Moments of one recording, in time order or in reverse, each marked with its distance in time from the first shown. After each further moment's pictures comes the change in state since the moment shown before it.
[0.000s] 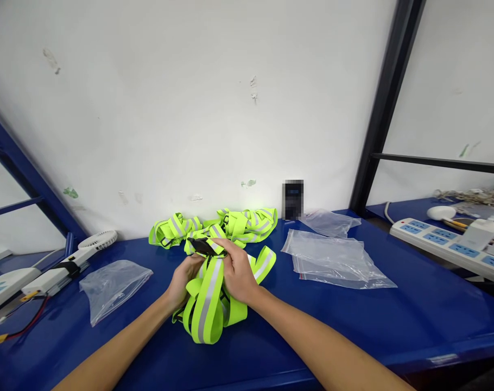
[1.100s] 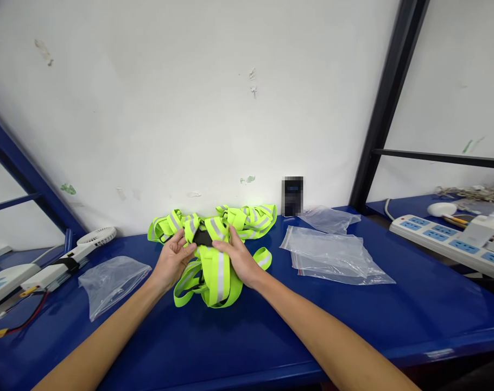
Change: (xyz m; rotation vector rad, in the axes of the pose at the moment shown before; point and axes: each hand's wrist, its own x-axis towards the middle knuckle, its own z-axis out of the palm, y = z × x) left_hand 0.016 0.021 -0.023 0.105 0.048 0.257; right_hand 0.012 0.002 -0.005 0.534 -0.059 0.532
